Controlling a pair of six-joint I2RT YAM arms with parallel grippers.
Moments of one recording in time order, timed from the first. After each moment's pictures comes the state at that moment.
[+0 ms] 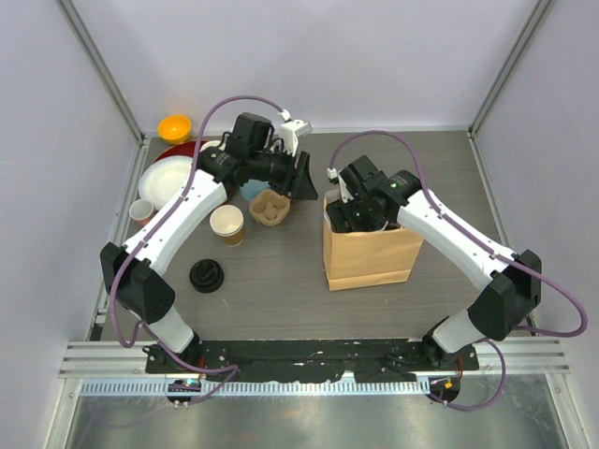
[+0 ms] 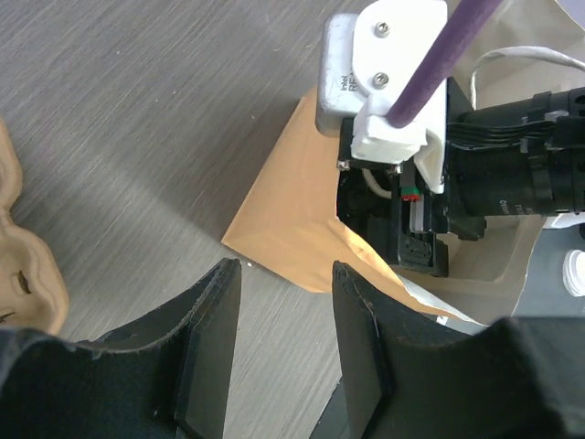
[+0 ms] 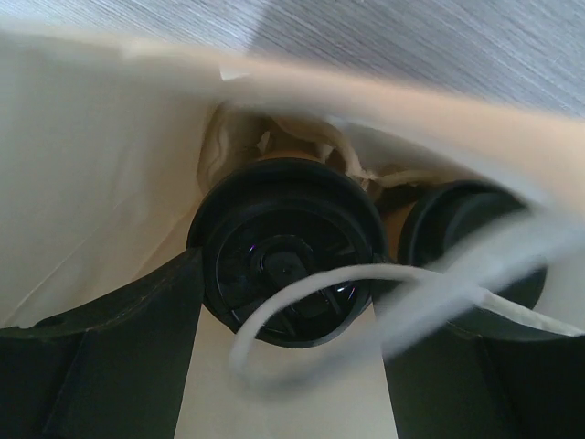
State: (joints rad) left arm -0.55 1.64 1.69 -0.70 0.59 -0.13; right arm 0.65 1.50 1.43 -1.06 0.02 0.13
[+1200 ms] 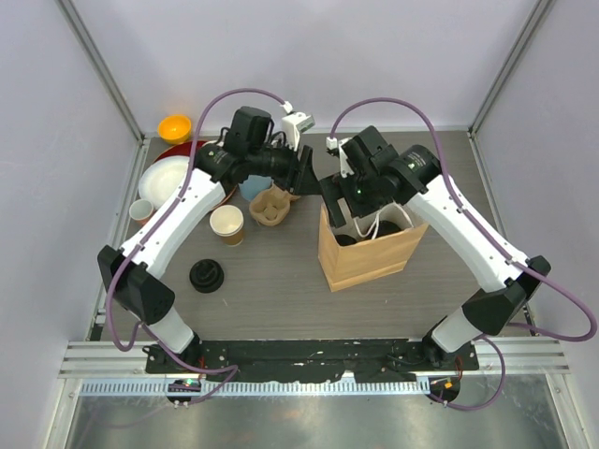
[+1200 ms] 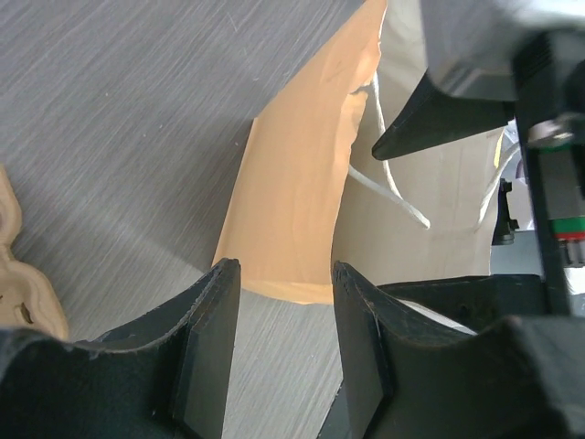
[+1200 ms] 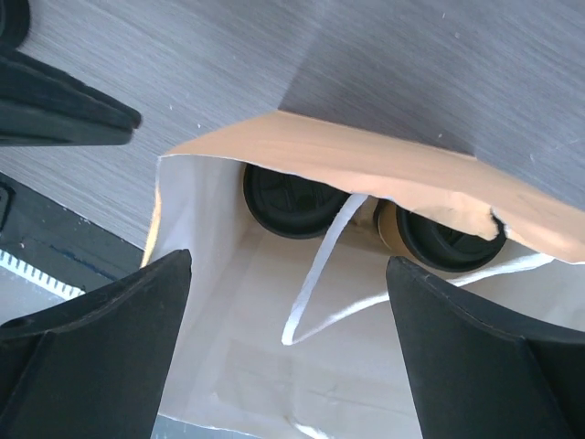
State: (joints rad) left arm -0.57 1.64 1.74 -0.70 0.62 -0.13; right arm 0.69 1.55 1.78 -1.26 0.02 0.19
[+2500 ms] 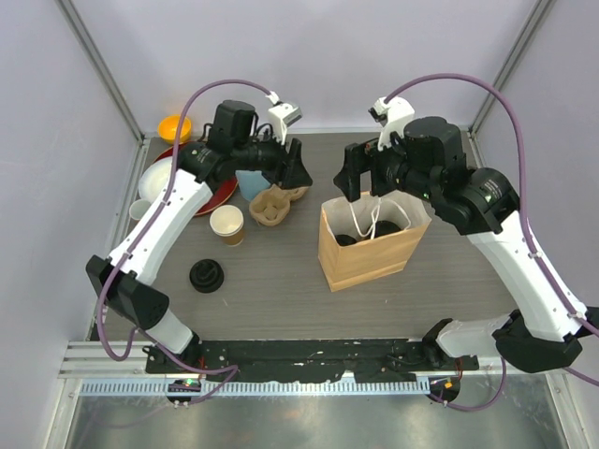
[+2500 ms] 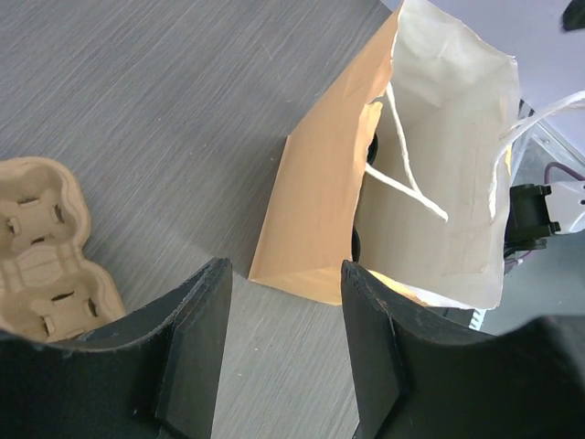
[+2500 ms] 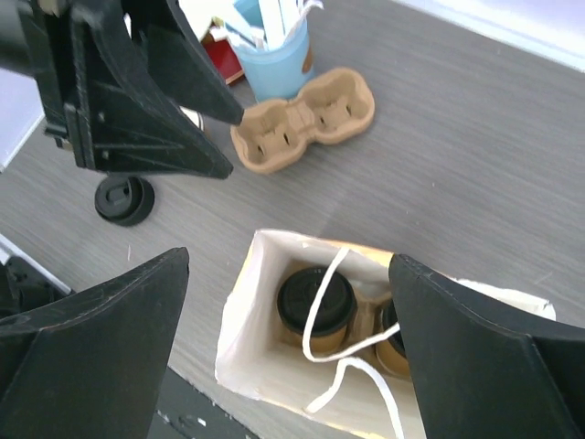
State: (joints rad) left arm -0.52 1.60 1.77 -0.72 0.59 -0.05; right arm 0.69 1.29 1.81 -0.97 0.06 0.18
